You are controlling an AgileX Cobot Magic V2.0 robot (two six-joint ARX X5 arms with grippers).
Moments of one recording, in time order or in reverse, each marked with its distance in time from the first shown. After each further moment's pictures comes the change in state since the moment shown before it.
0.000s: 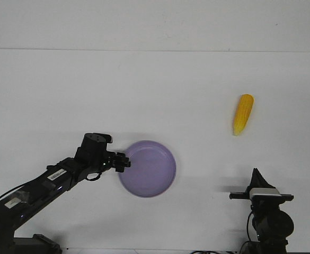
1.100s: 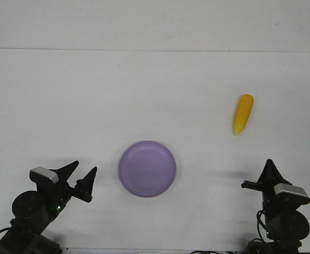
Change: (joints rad) left arm 0.028 -1.077 -0.290 -0.170 -0.195 0.028; right arm 0.000 0.177 0.264 0.030 0.053 0.340
